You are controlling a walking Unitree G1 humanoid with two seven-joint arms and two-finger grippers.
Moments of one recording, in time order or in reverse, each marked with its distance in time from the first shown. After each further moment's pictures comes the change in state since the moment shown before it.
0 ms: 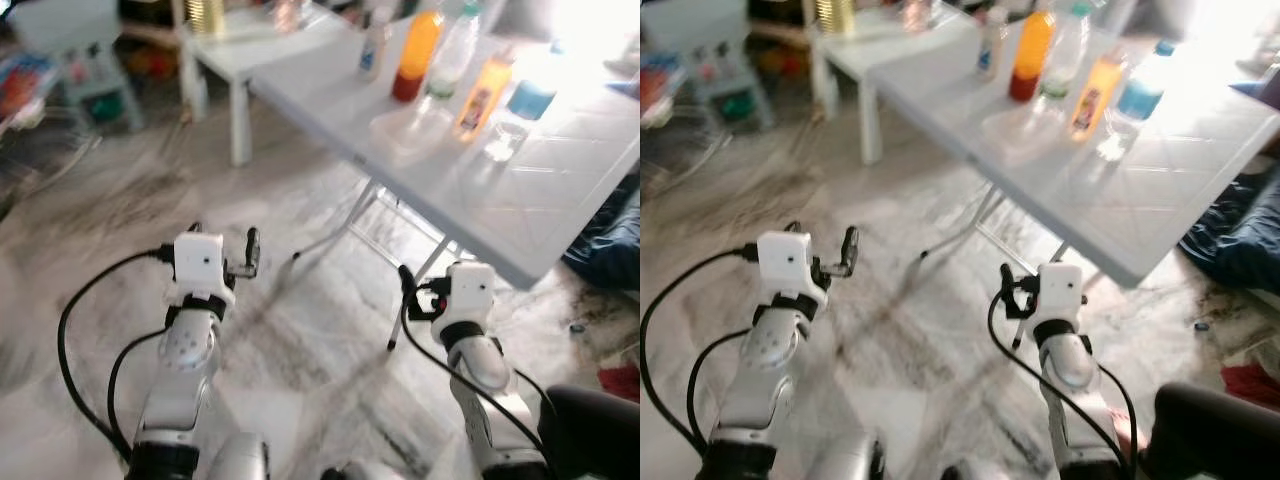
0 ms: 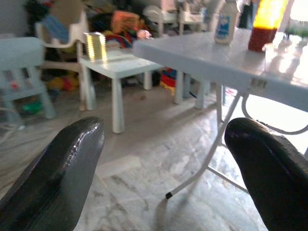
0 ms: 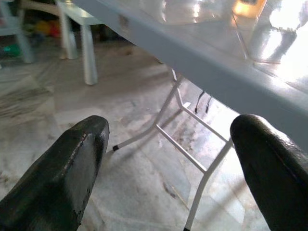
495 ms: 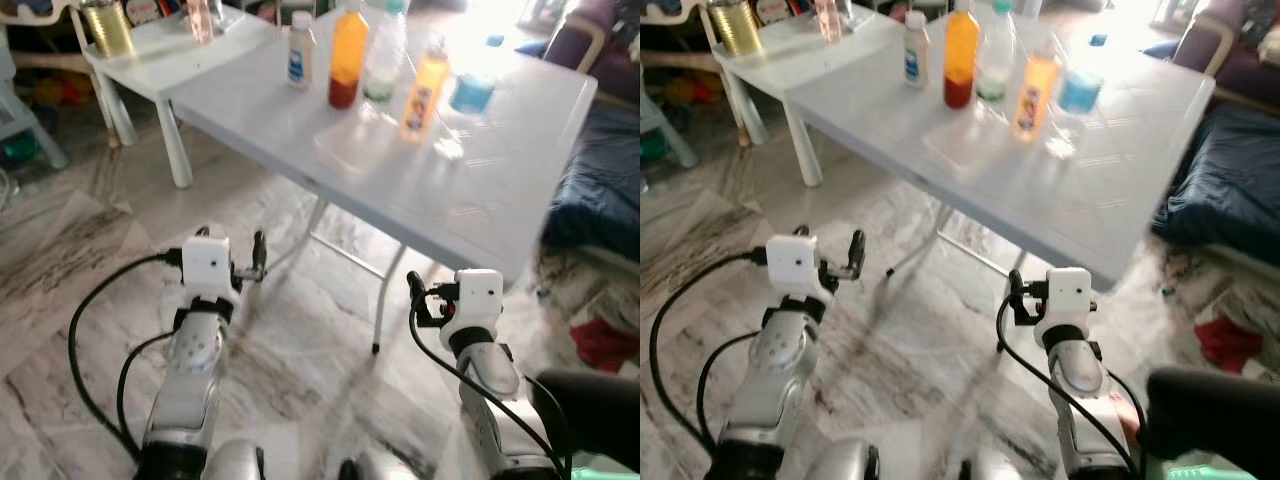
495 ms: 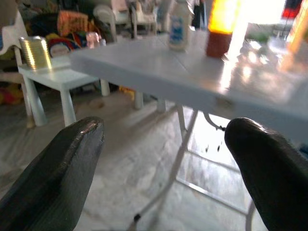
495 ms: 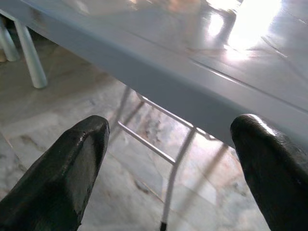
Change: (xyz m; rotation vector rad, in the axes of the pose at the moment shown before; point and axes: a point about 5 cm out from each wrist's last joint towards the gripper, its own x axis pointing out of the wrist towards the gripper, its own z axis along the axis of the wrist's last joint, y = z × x) left arm 0.003 -0.010 0.002 -0.036 -0.016 -0.018; right arm -0.006 -0.007 -0.006 -0.005 0.031 -0.018
